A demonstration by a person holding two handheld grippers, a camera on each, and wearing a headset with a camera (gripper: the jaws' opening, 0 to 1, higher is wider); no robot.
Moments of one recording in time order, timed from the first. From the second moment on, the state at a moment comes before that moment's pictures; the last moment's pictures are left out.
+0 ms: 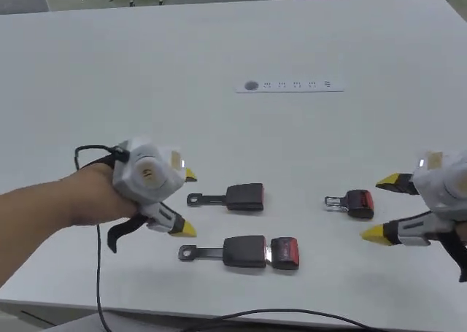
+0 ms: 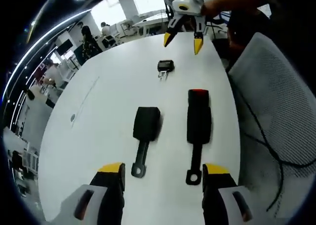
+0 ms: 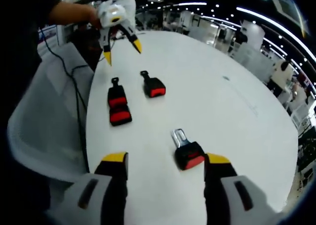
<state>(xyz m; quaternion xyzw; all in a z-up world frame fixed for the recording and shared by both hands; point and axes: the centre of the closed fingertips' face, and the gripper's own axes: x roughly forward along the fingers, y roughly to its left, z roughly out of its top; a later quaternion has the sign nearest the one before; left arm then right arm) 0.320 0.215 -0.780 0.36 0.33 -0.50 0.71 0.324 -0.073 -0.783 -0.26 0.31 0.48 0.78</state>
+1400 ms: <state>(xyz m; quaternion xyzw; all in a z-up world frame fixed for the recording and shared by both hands) 0.260 0.273 -0.758 0.19 0.31 -0.37 0.86 0.278 -0.088 -0.780 -0.16 0.30 0.40 0.85</state>
